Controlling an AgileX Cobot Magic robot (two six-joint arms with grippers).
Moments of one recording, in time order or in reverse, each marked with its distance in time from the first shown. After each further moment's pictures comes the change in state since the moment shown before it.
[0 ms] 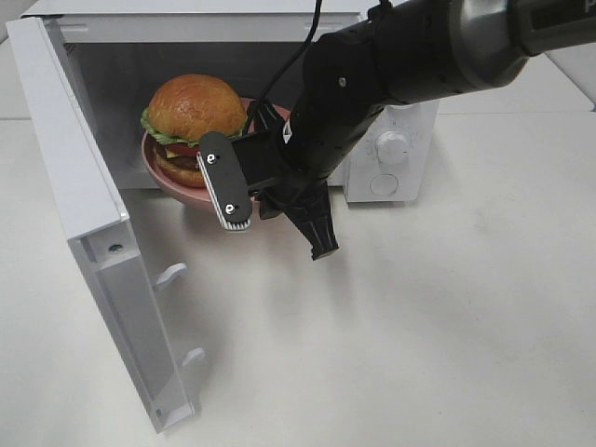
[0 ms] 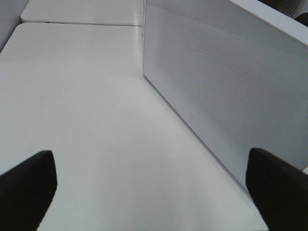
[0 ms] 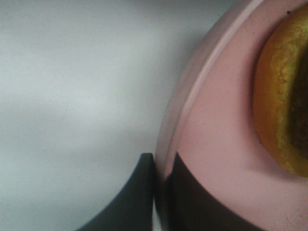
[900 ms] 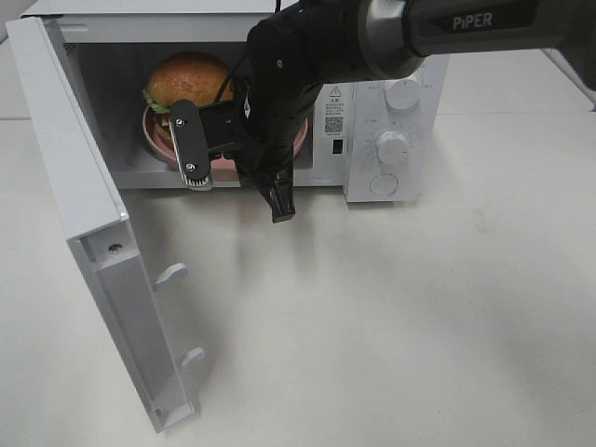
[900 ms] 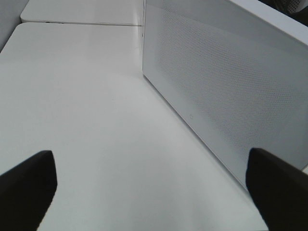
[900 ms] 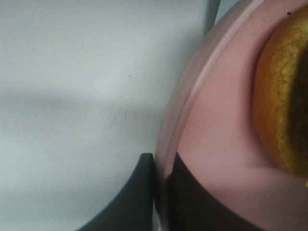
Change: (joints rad) left arm 0.000 0.000 0.000 0.000 0.001 0.000; right arm 0.000 0.217 -0.357 -0.124 0.146 0.184
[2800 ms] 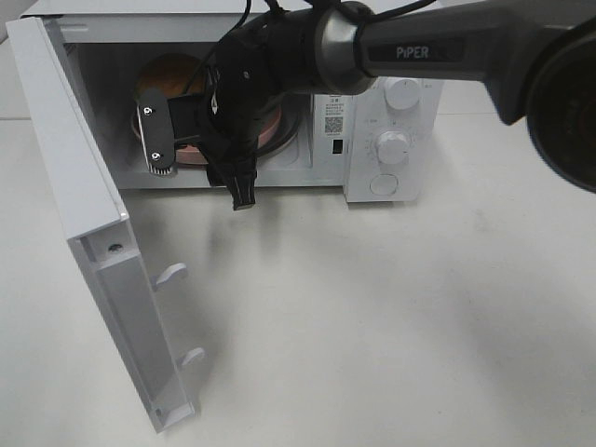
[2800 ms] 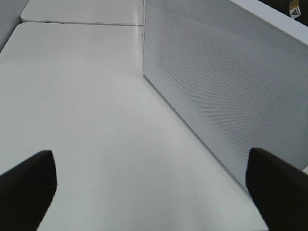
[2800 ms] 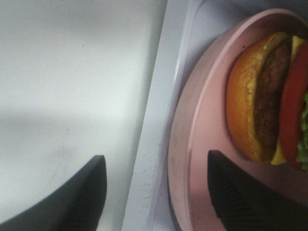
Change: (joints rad) left arm 0.000 0.000 0.000 0.000 0.000 0.000; right arm 0.023 0.084 -0.120 -0.017 -0.110 0.049
